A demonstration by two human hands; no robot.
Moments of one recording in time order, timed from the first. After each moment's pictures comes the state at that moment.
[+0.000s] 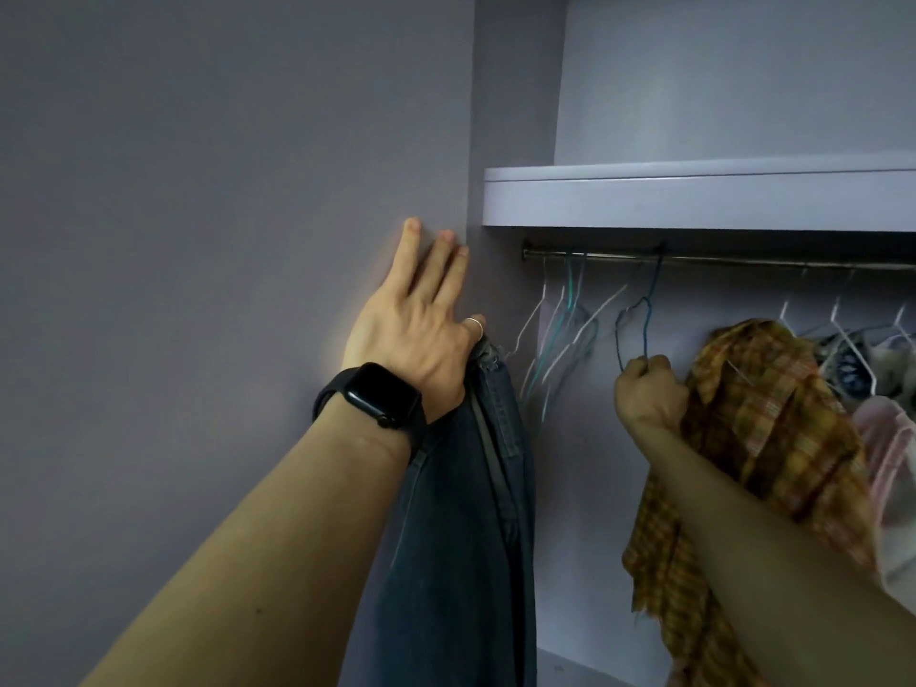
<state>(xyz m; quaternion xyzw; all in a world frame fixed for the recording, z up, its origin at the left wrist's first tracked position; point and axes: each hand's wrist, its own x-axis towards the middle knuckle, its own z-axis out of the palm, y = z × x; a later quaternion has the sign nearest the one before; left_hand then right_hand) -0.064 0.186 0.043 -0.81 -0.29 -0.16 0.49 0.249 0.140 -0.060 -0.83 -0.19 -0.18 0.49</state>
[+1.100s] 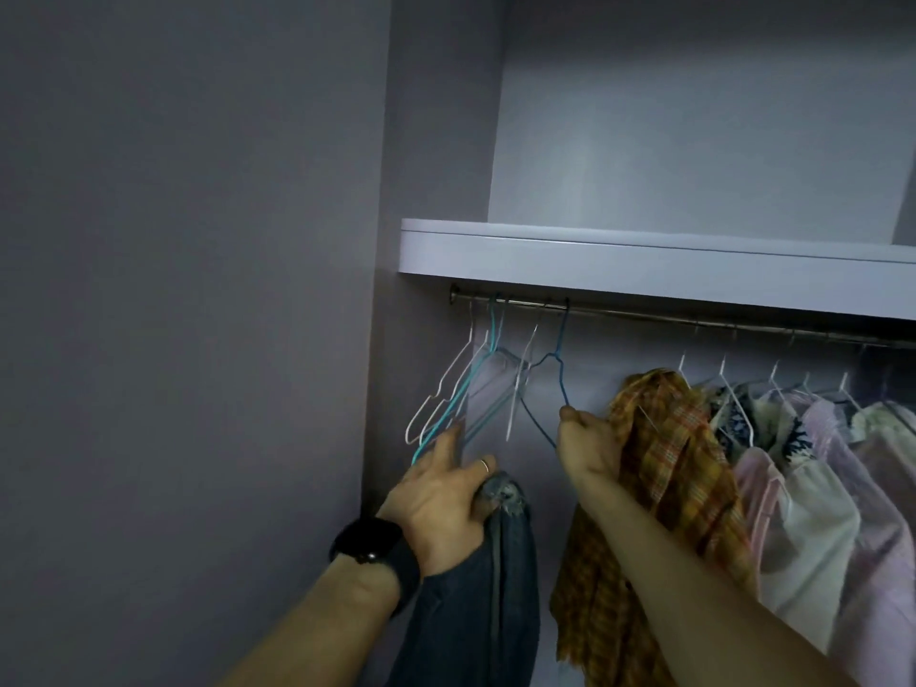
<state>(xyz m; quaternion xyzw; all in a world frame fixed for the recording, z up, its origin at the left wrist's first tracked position) 0.018 0.145 -0.046 -0.95 -0.19 -0.23 -0.09 0.249 0.101 -0.048 -0.81 -0.21 -0.05 0.55</state>
